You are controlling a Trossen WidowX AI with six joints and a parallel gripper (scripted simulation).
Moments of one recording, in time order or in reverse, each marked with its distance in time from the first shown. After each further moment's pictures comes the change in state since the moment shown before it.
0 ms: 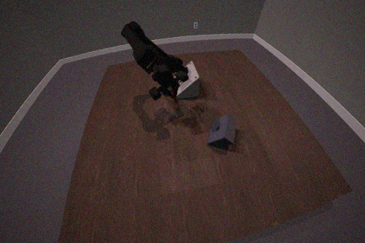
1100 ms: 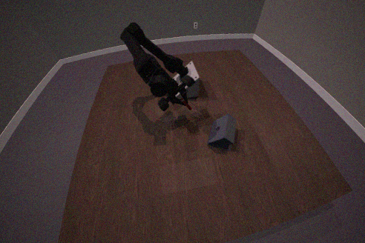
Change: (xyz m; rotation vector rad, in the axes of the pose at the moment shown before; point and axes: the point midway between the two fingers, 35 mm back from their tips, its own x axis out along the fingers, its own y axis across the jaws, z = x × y) arm 0.016 -0.015 -0.063 0.060 0.252 -0.257
